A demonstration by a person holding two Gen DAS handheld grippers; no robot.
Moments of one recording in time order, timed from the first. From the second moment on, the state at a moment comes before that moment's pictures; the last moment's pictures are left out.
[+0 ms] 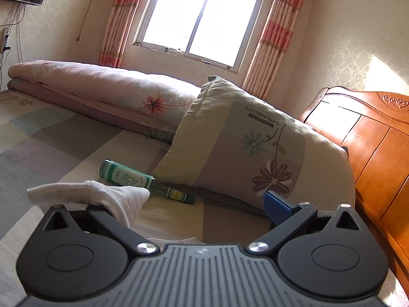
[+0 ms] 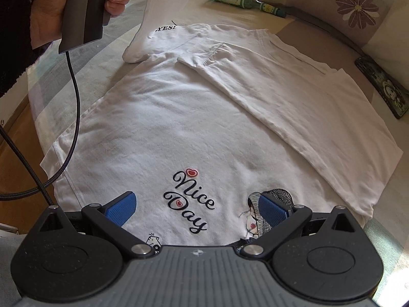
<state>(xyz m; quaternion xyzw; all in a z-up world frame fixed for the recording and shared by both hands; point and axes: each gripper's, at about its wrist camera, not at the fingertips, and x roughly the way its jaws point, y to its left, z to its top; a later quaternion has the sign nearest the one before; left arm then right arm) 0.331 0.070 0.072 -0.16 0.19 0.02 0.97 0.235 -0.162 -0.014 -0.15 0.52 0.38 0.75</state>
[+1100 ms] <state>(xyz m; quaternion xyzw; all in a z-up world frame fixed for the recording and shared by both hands) 0.367 -0.052 0.038 -0.12 0.27 -0.14 0.95 0.239 -0.202 -0.024 -0.12 0.55 0.34 0.76</state>
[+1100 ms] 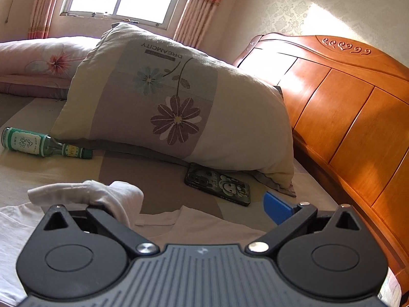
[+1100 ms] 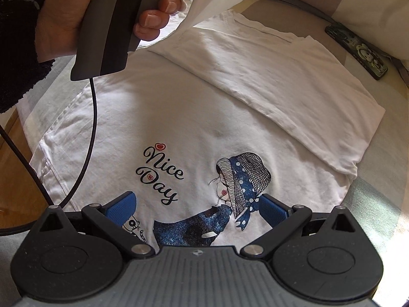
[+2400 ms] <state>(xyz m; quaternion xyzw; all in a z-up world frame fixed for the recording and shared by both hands) 0.384 -0.087 -0.043 -0.04 0.42 -0.20 0.88 0.241 -0.229 -0.032 -0.08 0.55 0.30 0.78</state>
